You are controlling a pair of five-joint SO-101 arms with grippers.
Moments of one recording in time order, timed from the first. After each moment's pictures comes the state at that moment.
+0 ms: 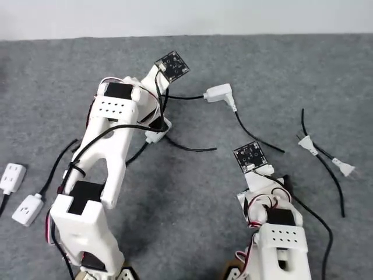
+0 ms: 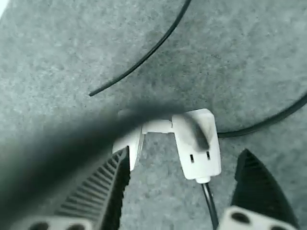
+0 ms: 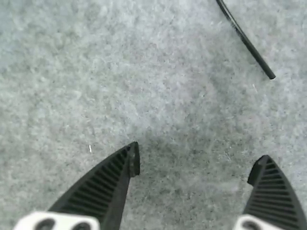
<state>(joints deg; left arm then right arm) 6.3 19.6 -8.2 65.3 -37.9 1.8 -59.7 85.4 41.1 26.3</state>
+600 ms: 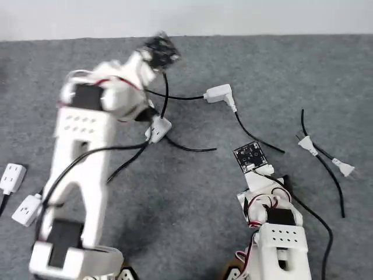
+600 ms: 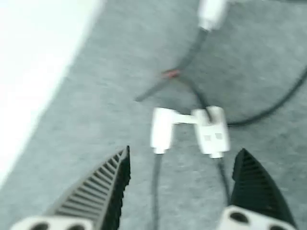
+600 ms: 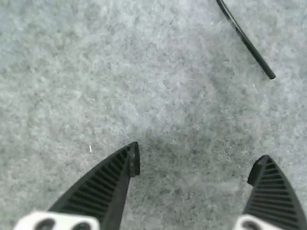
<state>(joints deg) 3.3 -5.7 -8.8 76.2 -40.1 1.8 -59.7 85.4 41.1 26.3</state>
